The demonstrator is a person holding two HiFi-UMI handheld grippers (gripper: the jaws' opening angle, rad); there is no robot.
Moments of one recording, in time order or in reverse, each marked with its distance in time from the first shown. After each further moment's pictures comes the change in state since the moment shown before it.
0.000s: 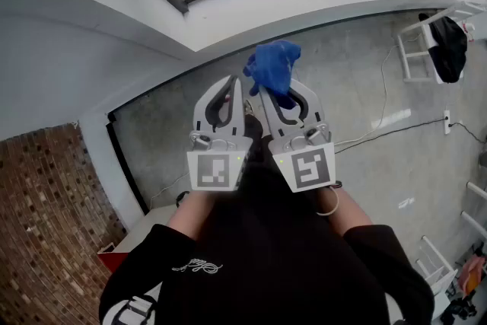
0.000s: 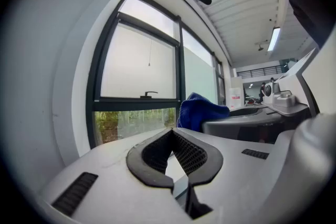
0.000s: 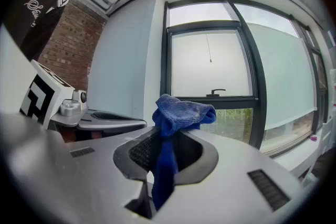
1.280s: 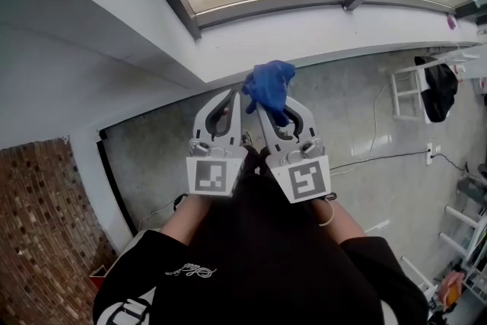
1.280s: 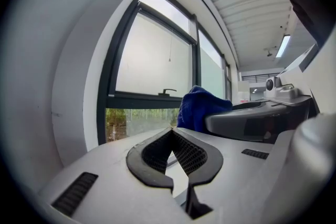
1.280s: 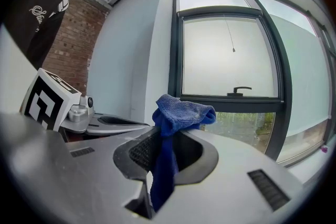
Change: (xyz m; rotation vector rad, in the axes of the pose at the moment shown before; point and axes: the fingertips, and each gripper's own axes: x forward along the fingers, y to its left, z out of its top) left arm 0.058 0.149 -0.004 -0.051 -0.004 0.008; right arm 0.153 0.037 0.007 -0.052 0.057 0.078
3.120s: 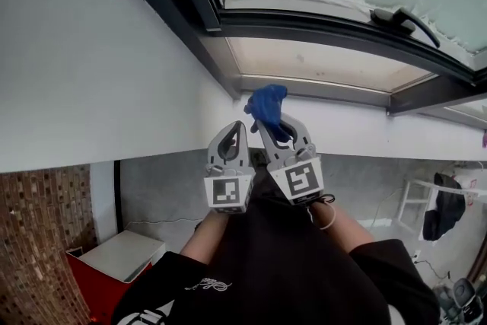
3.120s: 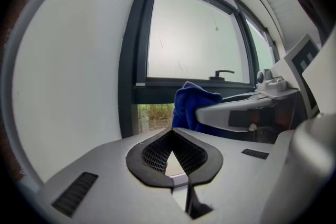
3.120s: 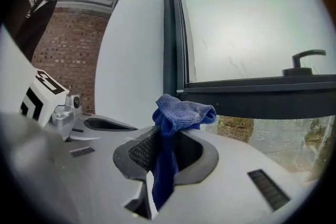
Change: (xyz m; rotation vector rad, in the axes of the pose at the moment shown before) left arm 0.183 0.161 -0.006 0.016 0.092 0.457; right arm 0.263 -0.099 -0.023 -0.058 0.050 0.436
